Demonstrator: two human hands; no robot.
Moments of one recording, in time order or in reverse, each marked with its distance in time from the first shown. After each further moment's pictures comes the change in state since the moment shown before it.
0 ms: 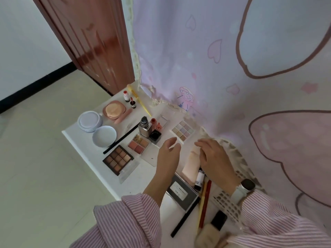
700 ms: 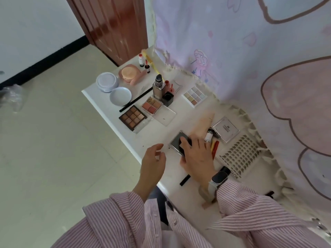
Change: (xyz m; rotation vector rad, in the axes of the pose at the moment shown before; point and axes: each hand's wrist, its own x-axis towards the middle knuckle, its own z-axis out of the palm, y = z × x) left_hand -0.092 -0.104 -0.062 0.369 0.152 0.085; right_hand -0.089 -0.045 0.071 -0.378 -0.186 -0.080
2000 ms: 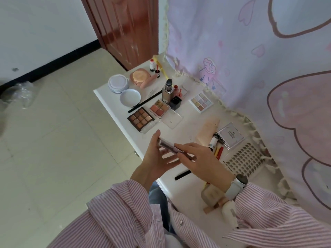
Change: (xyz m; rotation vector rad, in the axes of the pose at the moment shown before) left_hand 0.011 0.035 -0.029 -1.143 -0.294 -0.648; right_hand -0.005 -0.005 -0.058 0.835 -0.085 -0.163
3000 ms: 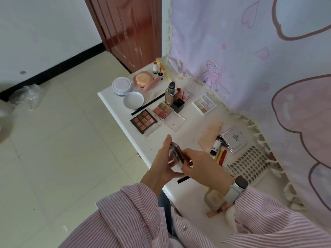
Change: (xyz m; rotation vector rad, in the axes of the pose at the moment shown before) left_hand 0.011 -0.014 0.010 0.132 0.145 -0.059; right_hand 0.004 -0.005 0.001 -0.137 -0.181 0.075
